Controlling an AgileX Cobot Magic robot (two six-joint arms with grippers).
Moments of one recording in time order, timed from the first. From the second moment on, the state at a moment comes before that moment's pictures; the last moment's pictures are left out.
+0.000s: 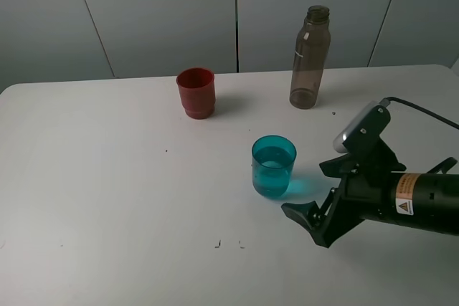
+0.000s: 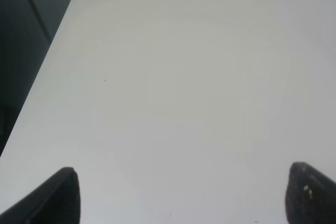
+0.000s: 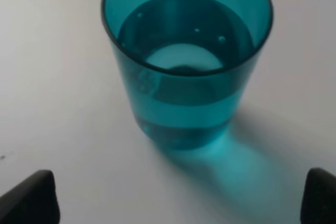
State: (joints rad) left arm 0.03 0.00 -0.51 0.09 1.09 -0.05; right arm 0.49 1.60 -0.17 -0.40 -0.64 0.13
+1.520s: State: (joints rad) left arm 0.03 0.00 -0.51 0.09 1.09 -0.05; right arm 0.49 1.85 -0.33 -0.43 -0.76 0.14
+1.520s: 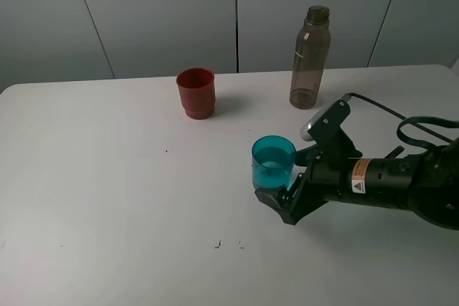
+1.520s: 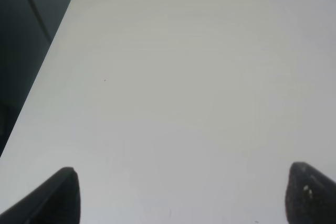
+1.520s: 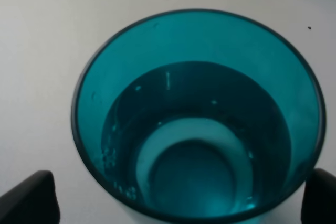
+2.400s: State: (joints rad) left arm 0.03 0.00 -0.51 0.09 1.09 -0.05; right arm 0.49 1.86 -0.33 -0.40 -0.79 -0.01
